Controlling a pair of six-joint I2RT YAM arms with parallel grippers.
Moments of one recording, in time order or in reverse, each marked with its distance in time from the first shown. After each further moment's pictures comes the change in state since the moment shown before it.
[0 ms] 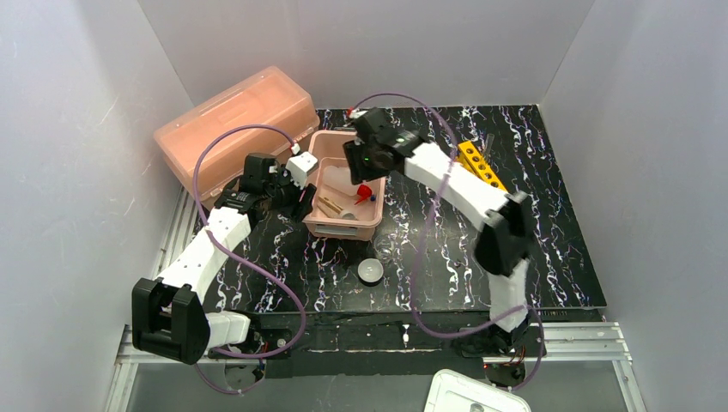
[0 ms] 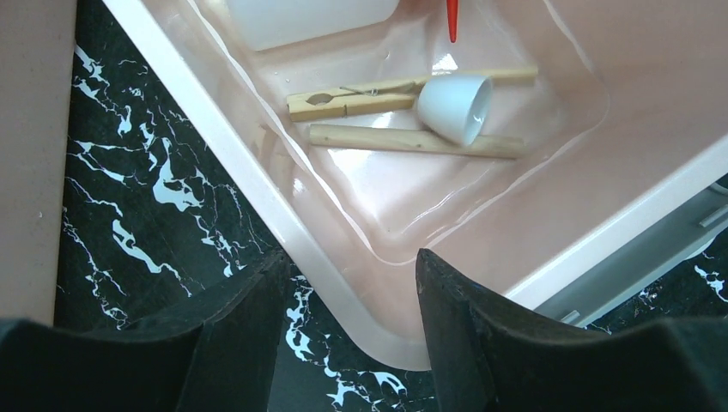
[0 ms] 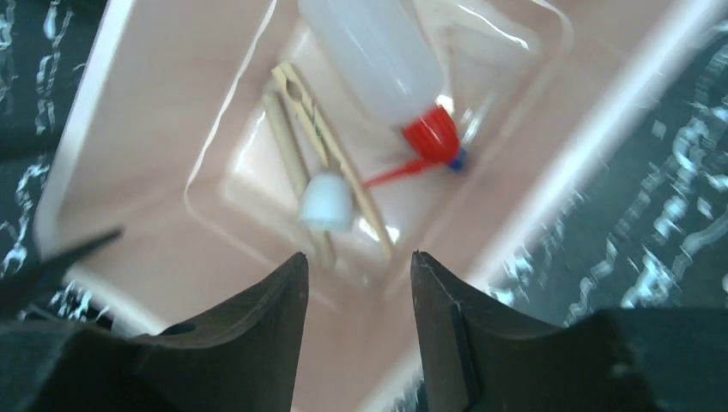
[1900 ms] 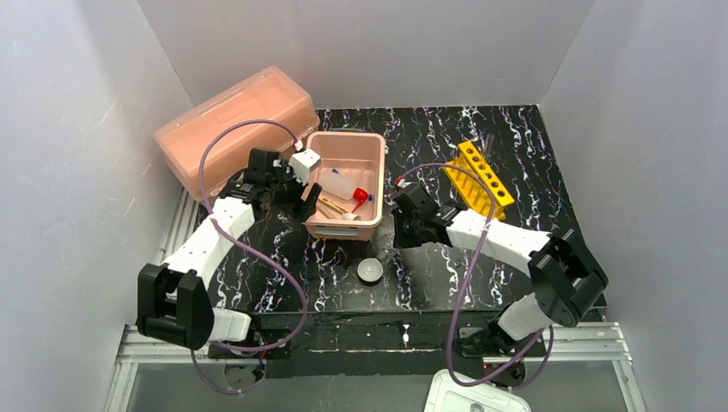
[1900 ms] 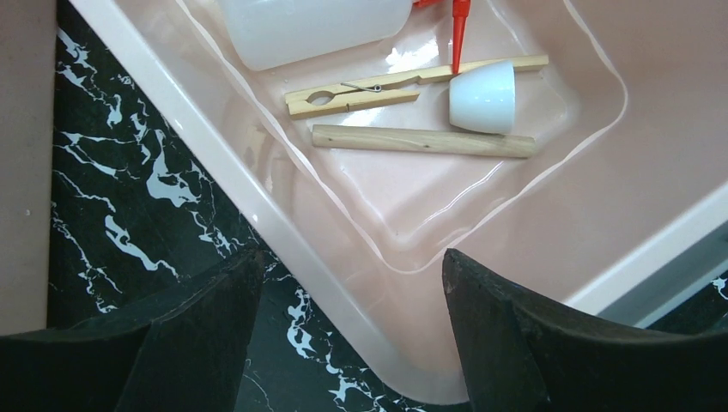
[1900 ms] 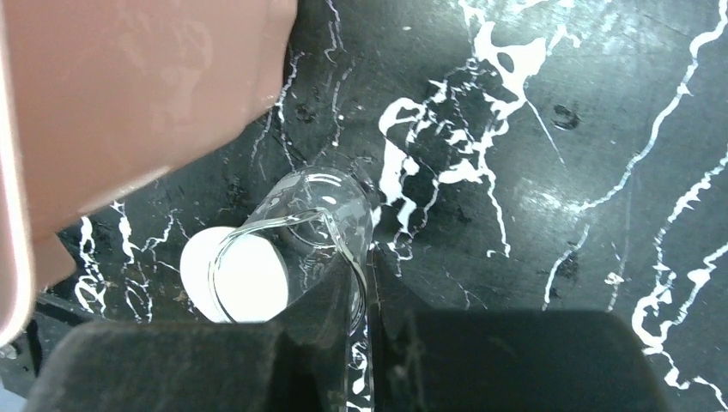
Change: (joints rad) left arm 0.000 0.064 0.056 -0.044 -0.016 0.000; right arm 0.019 -0.538 -1.047 0.406 -0.016 0.244
